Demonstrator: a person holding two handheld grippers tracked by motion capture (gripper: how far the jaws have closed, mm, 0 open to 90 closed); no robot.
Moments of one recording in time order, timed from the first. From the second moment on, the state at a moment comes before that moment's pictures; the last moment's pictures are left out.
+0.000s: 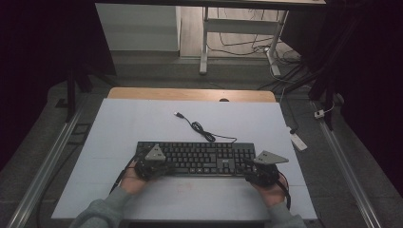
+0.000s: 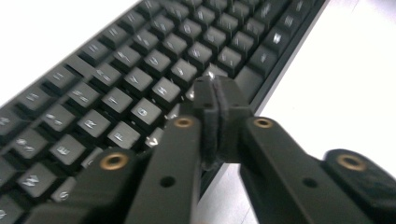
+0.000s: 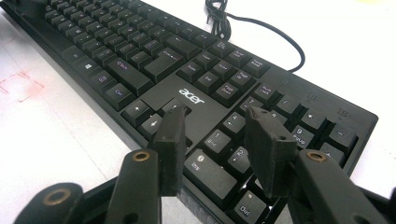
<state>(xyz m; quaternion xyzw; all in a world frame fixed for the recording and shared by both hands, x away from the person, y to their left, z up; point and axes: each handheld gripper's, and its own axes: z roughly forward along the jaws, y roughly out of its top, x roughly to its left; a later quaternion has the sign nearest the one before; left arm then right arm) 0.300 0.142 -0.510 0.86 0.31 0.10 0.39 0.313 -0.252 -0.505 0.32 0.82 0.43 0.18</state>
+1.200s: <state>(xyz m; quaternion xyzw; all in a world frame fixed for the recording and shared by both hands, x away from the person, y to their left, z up) 0.306 0.193 -0.492 0.81 0.40 0.11 0.41 0.313 -0.252 -0.505 0.32 0.82 0.43 0.18</state>
